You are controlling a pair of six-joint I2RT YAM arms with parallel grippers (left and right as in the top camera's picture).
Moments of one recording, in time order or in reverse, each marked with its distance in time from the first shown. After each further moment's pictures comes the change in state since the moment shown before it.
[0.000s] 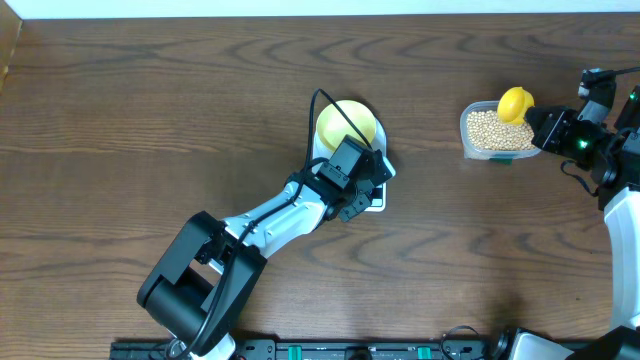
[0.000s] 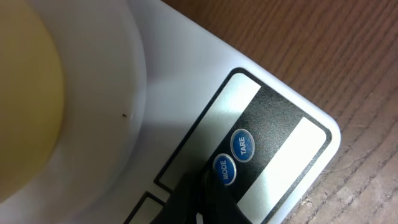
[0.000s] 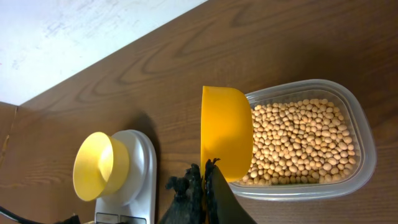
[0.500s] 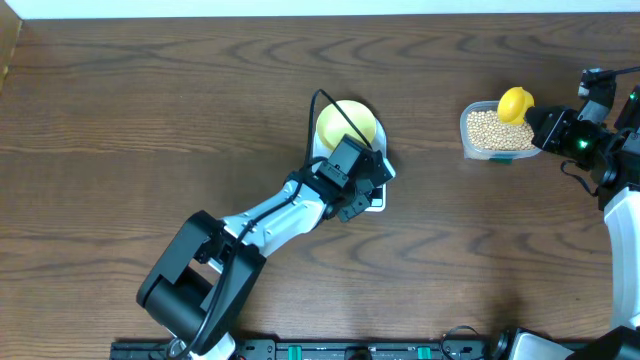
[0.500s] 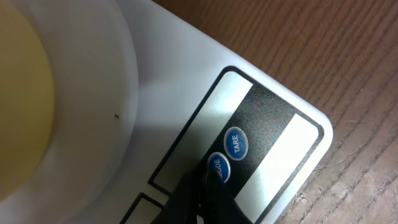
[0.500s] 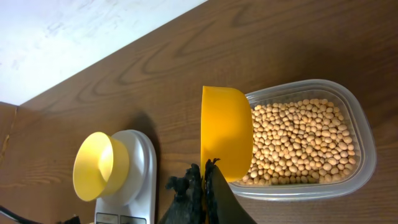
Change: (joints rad) left arm 0.009 0.001 0.003 -0.013 0.025 0.021; right arm 0.000 0.000 0.000 0.000 0.000 0.000
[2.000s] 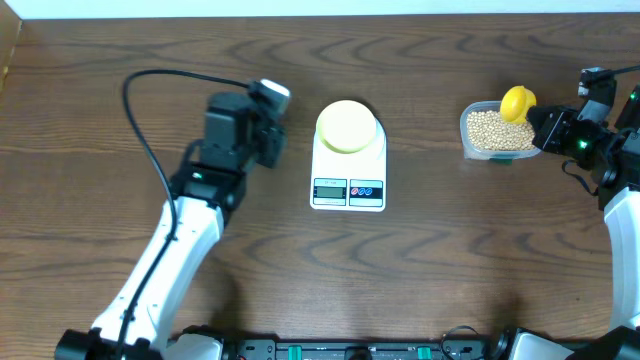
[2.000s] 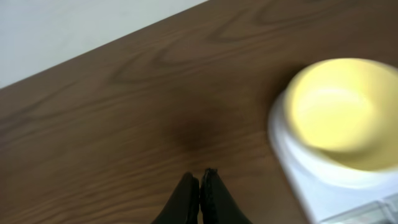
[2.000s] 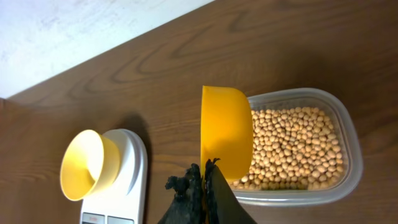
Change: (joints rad) left arm 0.435 -0.444 -0.035 0.029 -0.043 -0.163; right arm 0.000 0.000 0.000 0.008 0.015 -0.061
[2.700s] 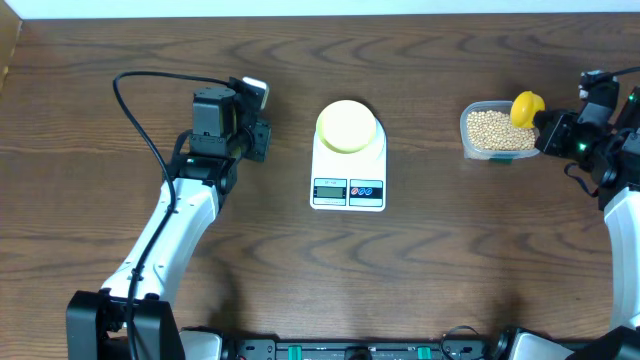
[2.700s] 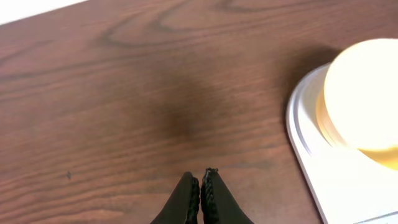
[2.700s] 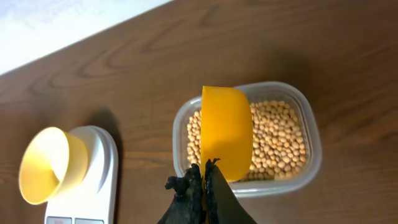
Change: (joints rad) left arm 0.087 0.114 0.000 0.018 0.071 -0.067; right arm 0.000 0.000 0.000 -0.035 0.104 -0.058
